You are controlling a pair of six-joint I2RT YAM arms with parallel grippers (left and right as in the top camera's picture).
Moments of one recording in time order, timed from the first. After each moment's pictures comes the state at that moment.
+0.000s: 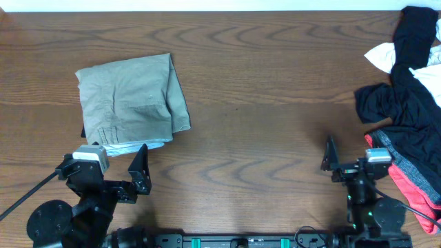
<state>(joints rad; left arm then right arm) 0.23 0.37 0.91 -0.84 0.38 -0.04 -0.03 0.01 0.11 -0.08 -0.08 0.00</state>
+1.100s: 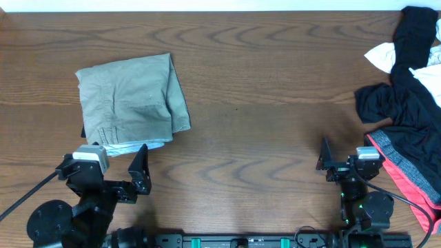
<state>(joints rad) 0.23 0.37 0.91 -0.84 0.38 -0.04 -0.03 0.02 0.01 -0.07 -0.05 -0.01</state>
